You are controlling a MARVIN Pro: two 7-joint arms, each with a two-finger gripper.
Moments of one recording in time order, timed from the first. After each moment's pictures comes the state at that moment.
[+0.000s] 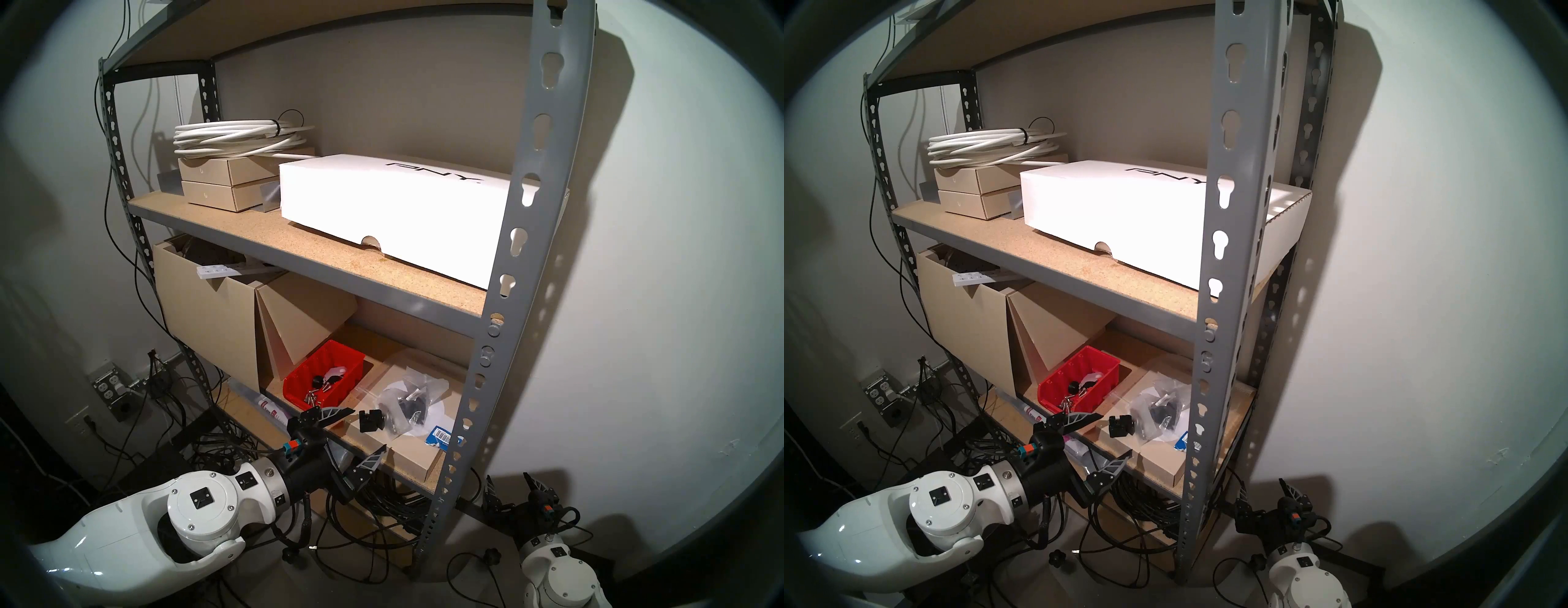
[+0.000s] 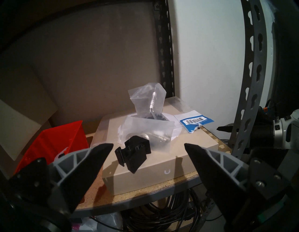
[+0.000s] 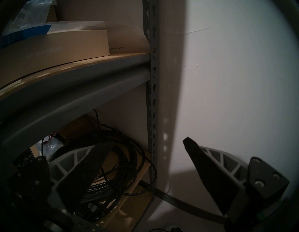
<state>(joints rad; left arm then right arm) 1.88 -0.63 -1.11 -2.12 -0.45 0.03 -0.04 -2.16 -1.60 1.69 -1.69 0.00 -0.13 0.15</state>
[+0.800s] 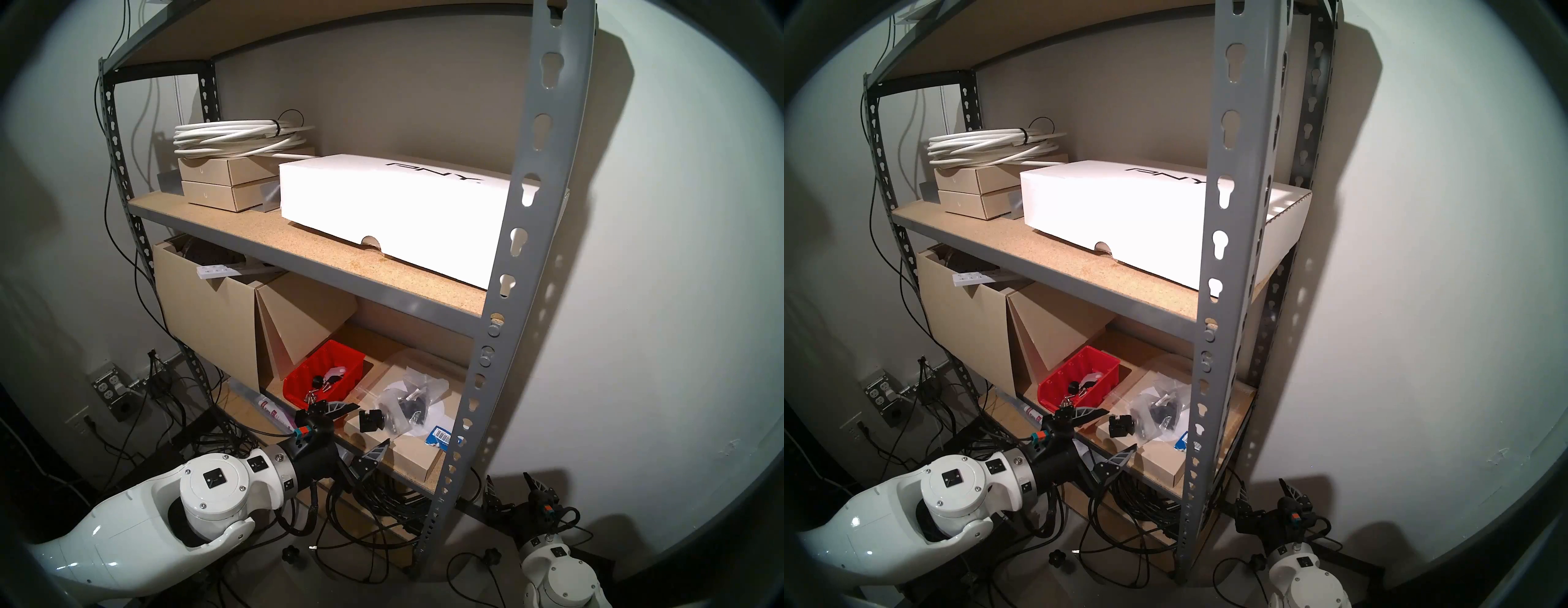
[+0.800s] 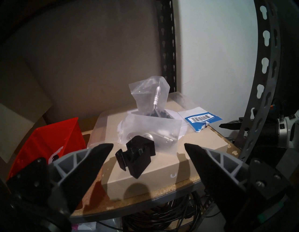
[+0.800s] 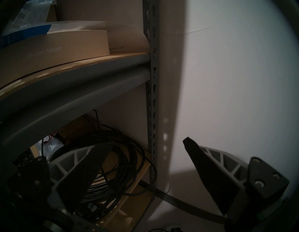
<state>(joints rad) 1.79 -0.68 -1.09 -2.07 -0.47 0.12 -0.10 -2.16 -1.60 1.69 -1.69 0.00 -0.13 0.15</state>
